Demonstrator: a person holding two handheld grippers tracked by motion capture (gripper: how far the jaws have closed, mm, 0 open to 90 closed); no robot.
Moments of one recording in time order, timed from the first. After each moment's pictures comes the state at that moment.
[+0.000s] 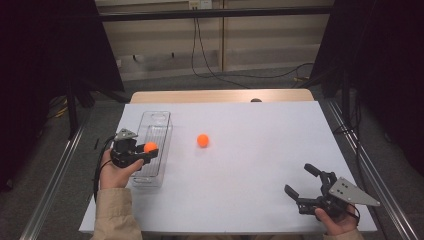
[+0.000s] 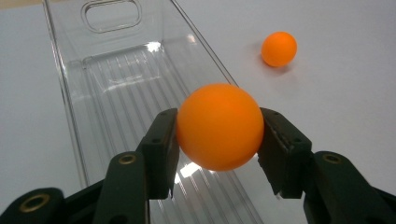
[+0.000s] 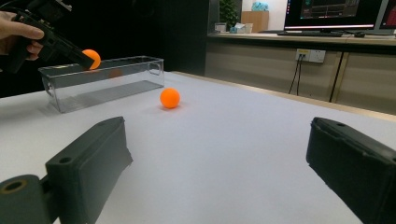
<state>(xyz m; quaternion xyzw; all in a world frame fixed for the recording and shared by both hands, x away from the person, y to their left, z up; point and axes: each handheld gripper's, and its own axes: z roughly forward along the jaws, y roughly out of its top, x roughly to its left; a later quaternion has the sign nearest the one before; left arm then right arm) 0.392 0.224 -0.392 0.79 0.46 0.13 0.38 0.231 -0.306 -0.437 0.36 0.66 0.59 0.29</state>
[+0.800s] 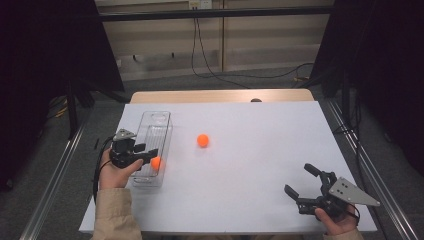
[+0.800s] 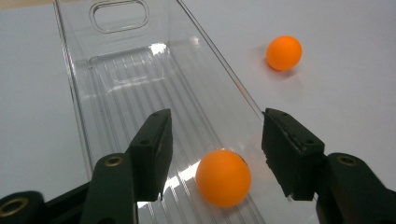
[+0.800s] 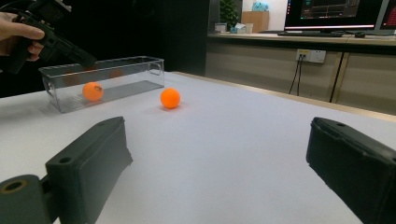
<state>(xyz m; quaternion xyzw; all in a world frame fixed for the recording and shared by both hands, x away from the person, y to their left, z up) 0.392 0.226 -0.393 0.78 0.46 0.14 0.39 0.231 -0.306 -0.437 0.36 0.66 0.60 0.29</state>
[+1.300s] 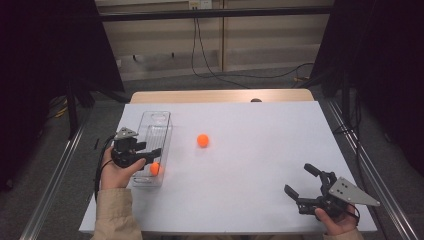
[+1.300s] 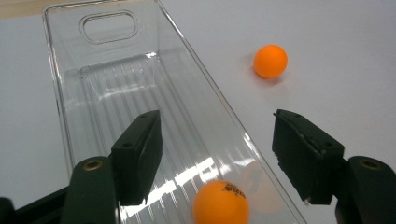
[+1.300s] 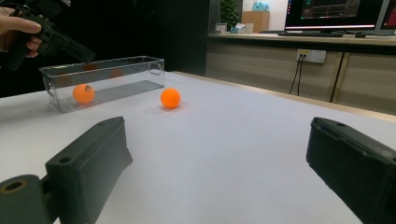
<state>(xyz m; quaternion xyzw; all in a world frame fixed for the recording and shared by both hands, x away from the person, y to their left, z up) 0.389 0.218 -0.384 0.79 0.46 0.14 0.39 0.231 -0.306 -0.437 0.36 0.66 0.60 0.29</state>
